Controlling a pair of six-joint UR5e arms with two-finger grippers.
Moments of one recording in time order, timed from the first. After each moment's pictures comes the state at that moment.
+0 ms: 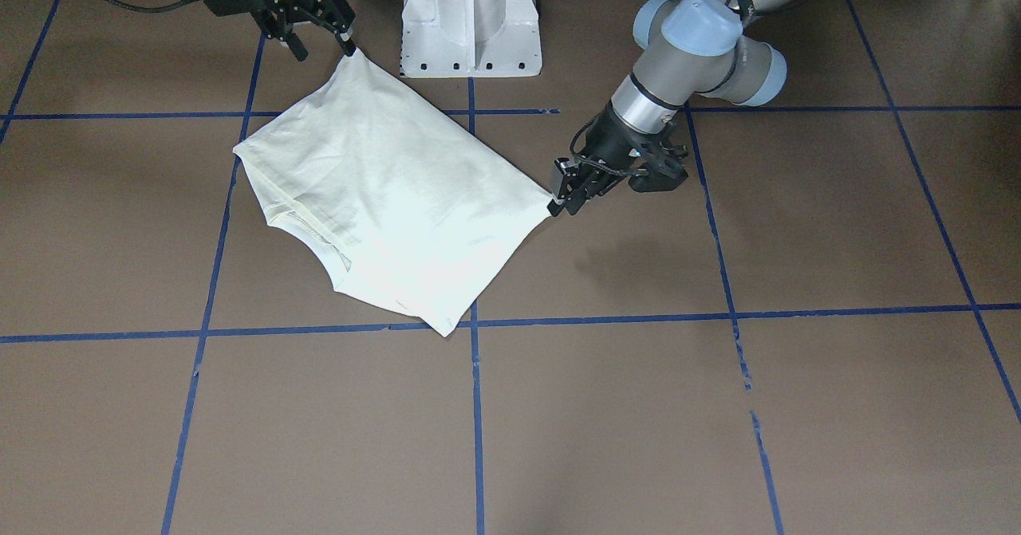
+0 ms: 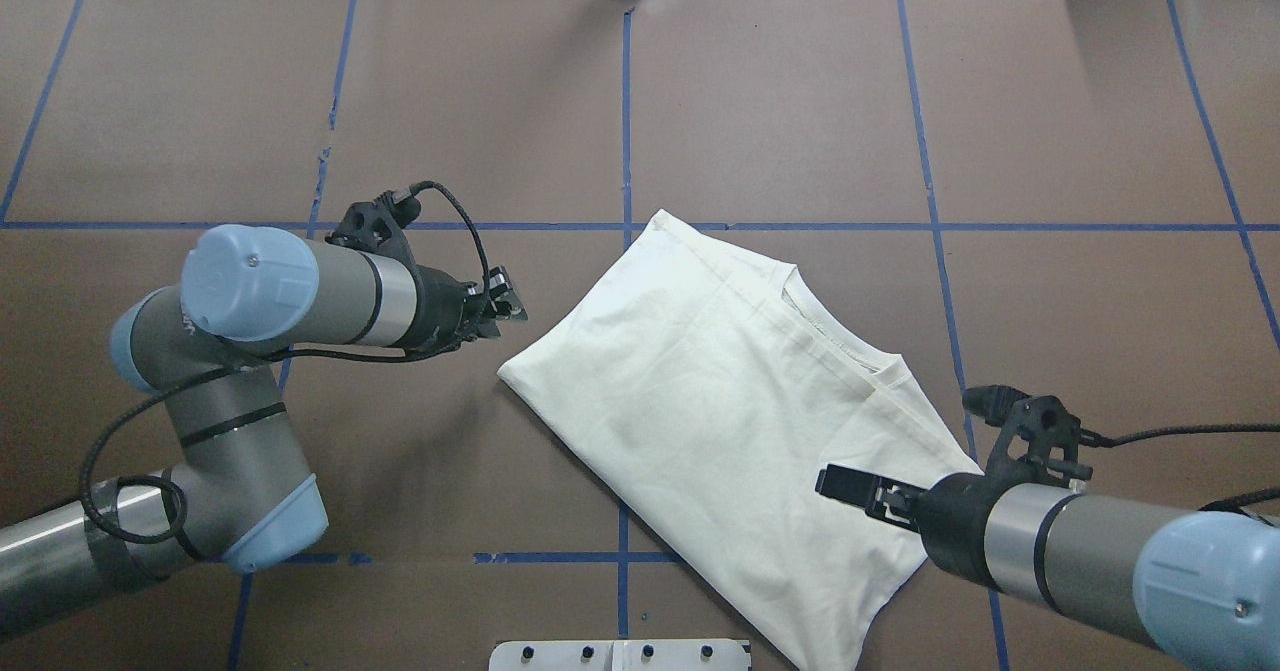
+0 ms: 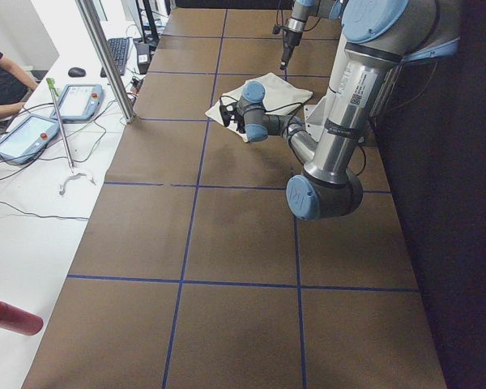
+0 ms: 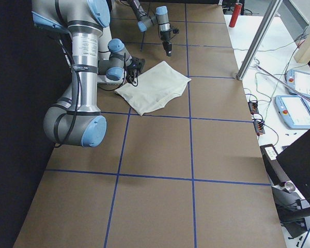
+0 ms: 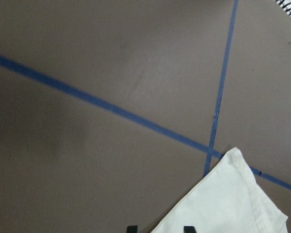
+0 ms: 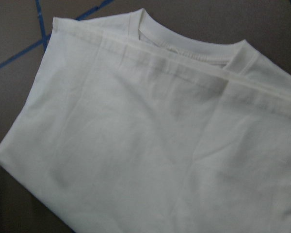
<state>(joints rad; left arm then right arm) -0.51 -1.99 -1.72 -2.21 -1.83 -1.76 0.20 -1.63 2.32 -1.15 1.44 1.77</state>
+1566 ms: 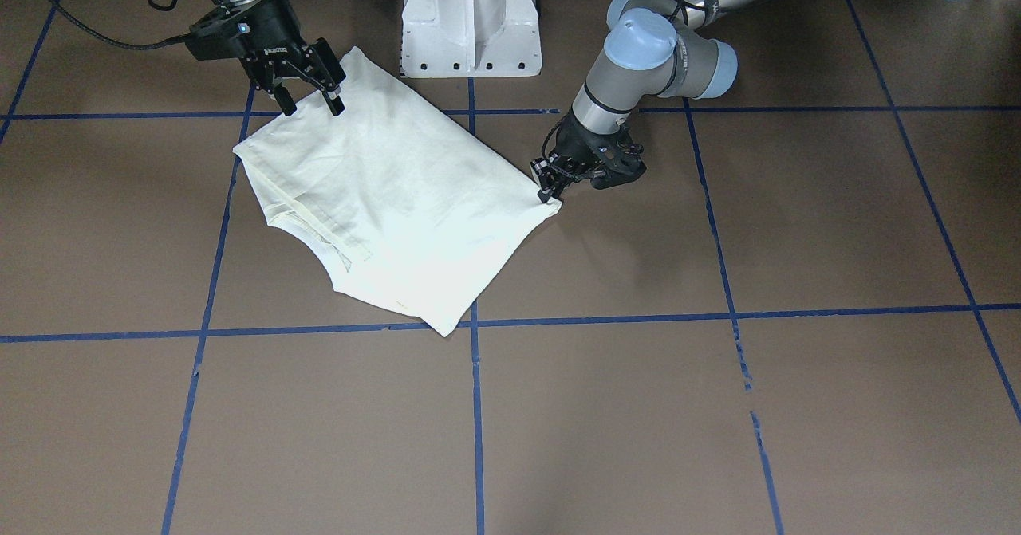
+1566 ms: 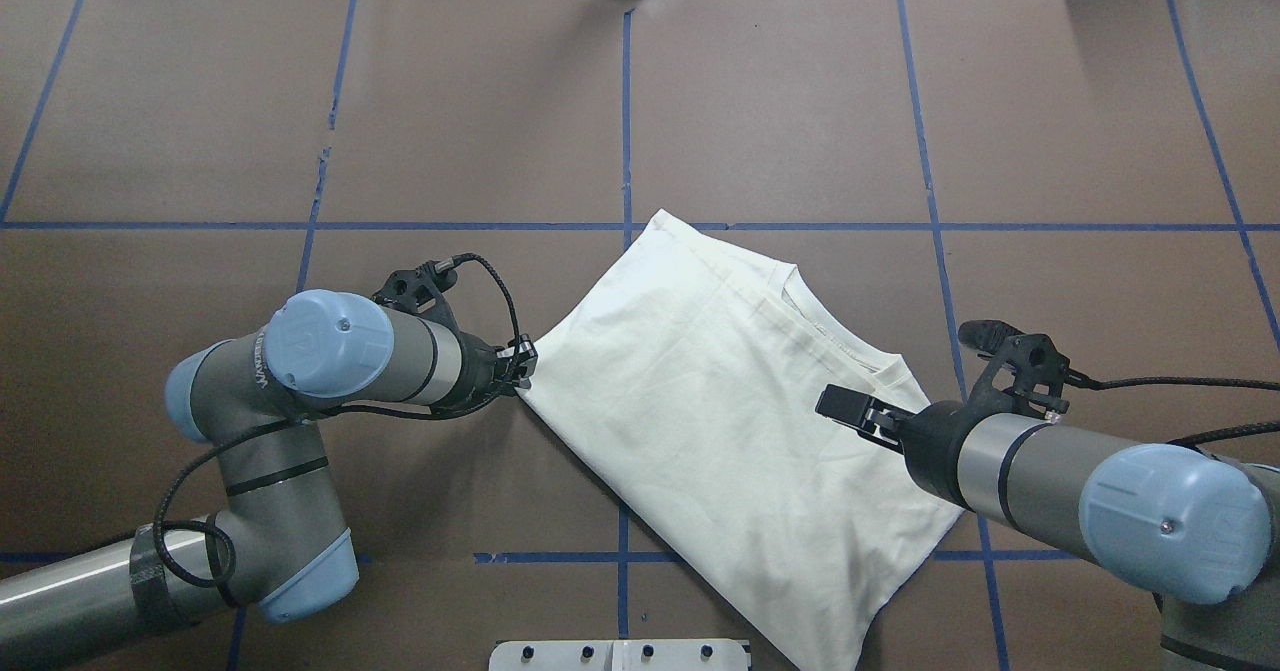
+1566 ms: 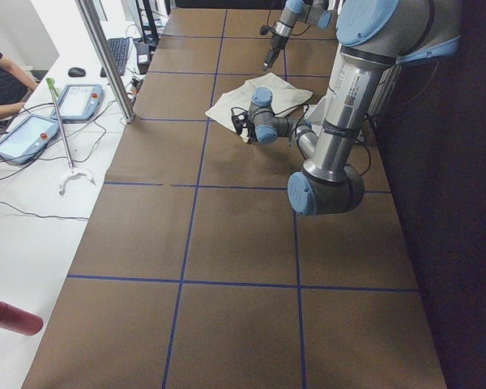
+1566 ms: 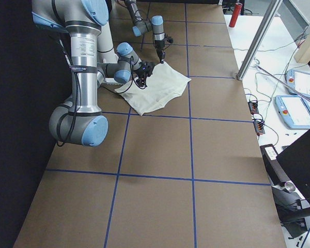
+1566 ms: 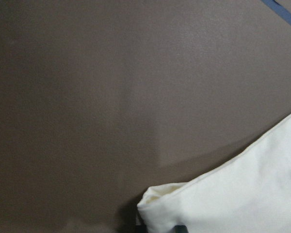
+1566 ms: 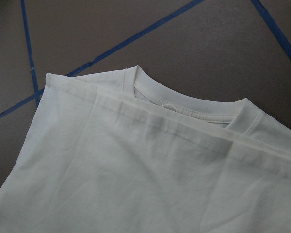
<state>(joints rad) -0.44 -2.01 -1.65 -2.14 -1.79 -1.78 0.28 -1.58 2.23 -1.14 1.42 1.78</state>
